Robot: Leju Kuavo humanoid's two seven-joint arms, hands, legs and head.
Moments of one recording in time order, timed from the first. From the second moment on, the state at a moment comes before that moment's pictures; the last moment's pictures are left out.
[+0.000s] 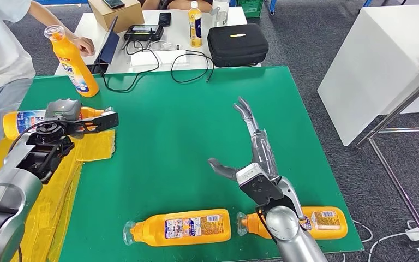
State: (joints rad) left arm -0.91 0.18 -0.28 -0.36 -1.37 0.00 0.10; right arm -0.16 0.05 0.37 -1.56 0.42 -0.21 -0.35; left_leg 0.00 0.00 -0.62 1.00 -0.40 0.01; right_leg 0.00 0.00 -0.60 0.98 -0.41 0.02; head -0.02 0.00
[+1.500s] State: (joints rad) left arm -0.75 0.16 -0.08 -0.31 -1.22 -0.02 0.08; right arm -0.22 0.07 0.42 -1.44 0.40 -0.19 -0.34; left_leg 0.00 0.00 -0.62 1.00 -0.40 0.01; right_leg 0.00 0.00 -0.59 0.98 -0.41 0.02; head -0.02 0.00
